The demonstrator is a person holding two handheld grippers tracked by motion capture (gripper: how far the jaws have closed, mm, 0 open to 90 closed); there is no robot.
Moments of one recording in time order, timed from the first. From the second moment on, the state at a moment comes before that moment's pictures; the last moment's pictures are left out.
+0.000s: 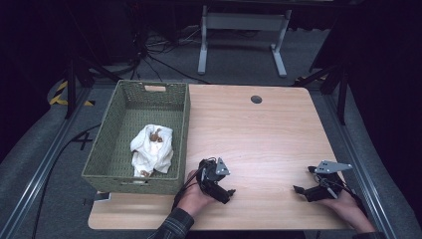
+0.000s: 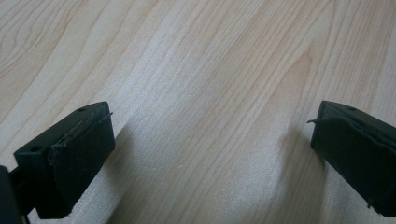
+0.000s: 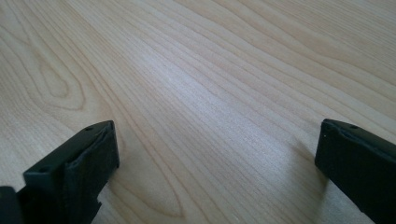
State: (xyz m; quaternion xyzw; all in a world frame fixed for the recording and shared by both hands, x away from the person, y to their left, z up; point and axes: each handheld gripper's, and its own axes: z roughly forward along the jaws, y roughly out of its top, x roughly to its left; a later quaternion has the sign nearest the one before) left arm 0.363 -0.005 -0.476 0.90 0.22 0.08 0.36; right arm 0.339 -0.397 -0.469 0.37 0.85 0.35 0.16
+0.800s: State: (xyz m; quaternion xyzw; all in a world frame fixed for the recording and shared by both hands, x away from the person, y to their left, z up) left arm 0.368 -0.002 -0.466 0.90 0.24 0.07 0.36; right arm 0.339 -0.397 -0.469 0.37 0.85 0.35 0.16
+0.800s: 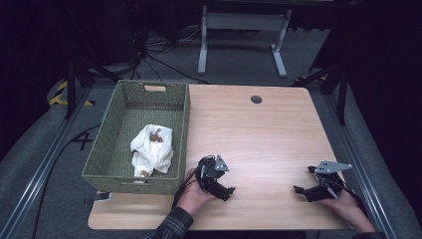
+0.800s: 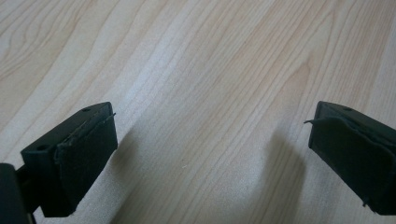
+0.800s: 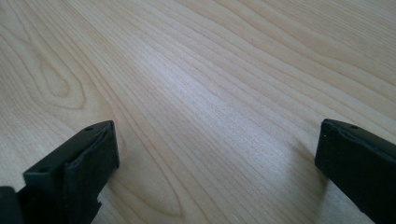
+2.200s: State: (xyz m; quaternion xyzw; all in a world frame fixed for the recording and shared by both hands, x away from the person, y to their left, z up) left arm 0.372 0.000 -0.426 0.89 0.24 0.07 0.38; right arm 0.339 -0.397 -0.469 0.37 0.85 0.35 0.16
